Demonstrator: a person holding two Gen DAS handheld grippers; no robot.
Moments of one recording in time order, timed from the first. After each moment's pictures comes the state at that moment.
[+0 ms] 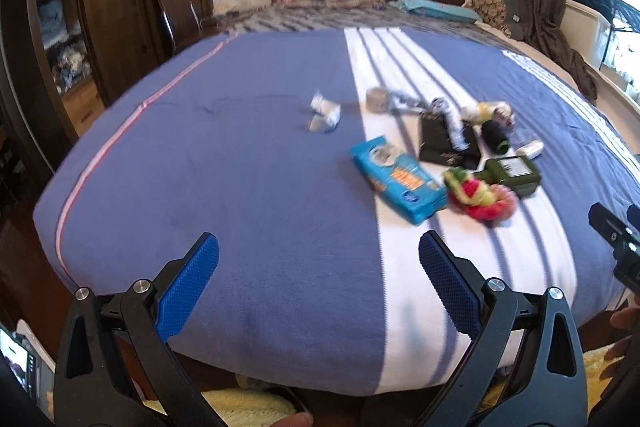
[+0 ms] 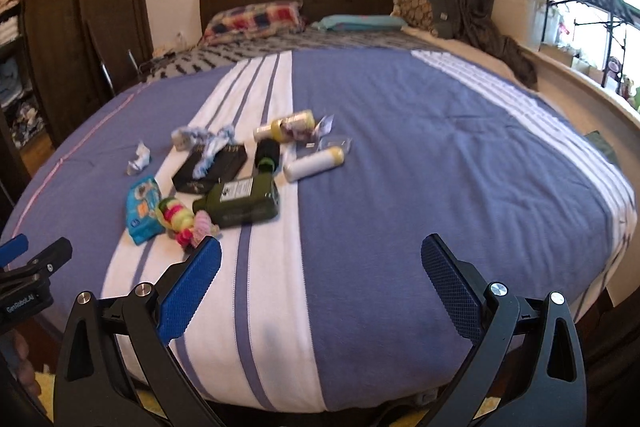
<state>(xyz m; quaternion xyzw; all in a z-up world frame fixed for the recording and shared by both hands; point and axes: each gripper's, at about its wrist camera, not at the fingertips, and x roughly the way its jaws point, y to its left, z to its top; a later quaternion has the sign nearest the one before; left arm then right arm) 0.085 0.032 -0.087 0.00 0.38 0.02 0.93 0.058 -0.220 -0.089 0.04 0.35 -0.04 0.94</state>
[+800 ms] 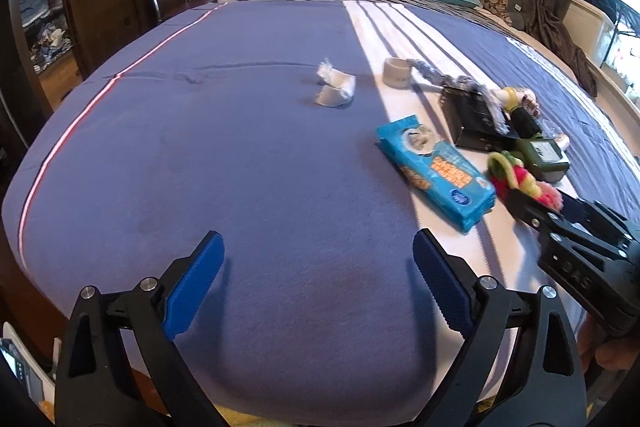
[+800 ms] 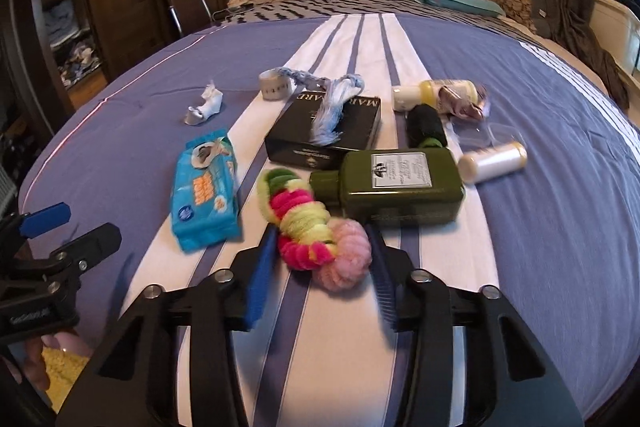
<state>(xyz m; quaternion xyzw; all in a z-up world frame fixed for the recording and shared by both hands) 0.128 0.053 -0.118 -0.01 0.41 -0.01 0.91 0.129 -0.146 -0.128 0.01 0.39 0.09 0.92</state>
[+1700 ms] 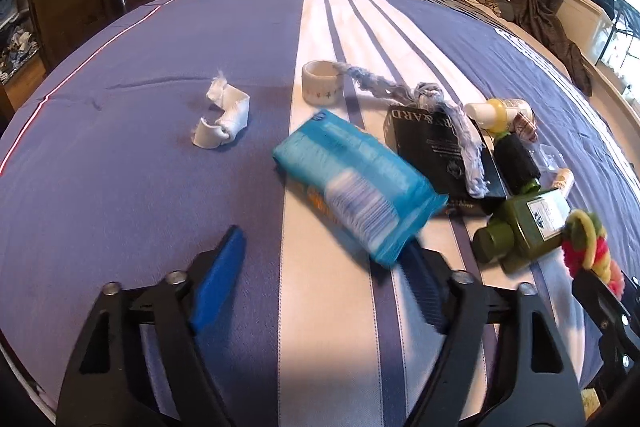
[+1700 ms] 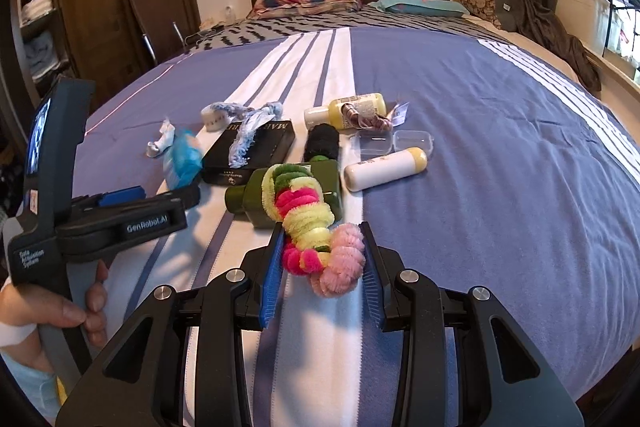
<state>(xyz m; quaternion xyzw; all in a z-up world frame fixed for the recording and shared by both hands) 0.212 -0.023 -0.134 -0.02 0.43 -0.03 0.90 0.113 -0.217 -0.106 0.03 0.37 0.04 0.93</state>
